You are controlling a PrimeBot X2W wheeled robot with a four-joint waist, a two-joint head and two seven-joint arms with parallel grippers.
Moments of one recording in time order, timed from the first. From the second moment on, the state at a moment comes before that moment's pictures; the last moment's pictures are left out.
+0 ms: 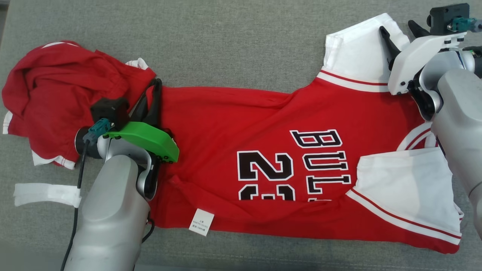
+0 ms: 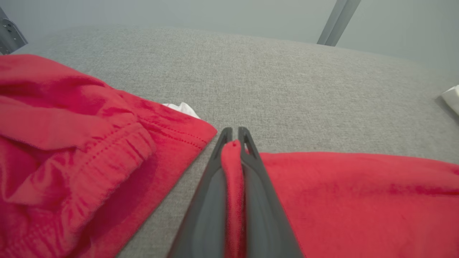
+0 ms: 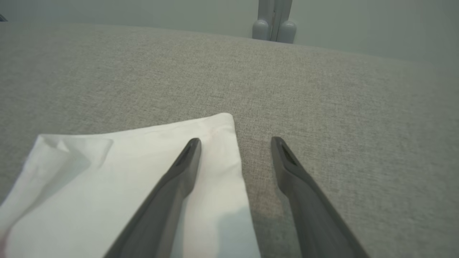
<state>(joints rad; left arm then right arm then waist) -0.67 0.05 -0.22 0.76 -0.36 -0.13 -0.26 -1.07 -0.32 0.46 1.05 0.50 0.13 -0.07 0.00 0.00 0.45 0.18</state>
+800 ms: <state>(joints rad) -0.55 0.05 -0.10 0.64 -0.28 -0.12 -0.26 -0.99 -0.38 0.63 0.90 0.68 0.13 -0.26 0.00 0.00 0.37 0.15</state>
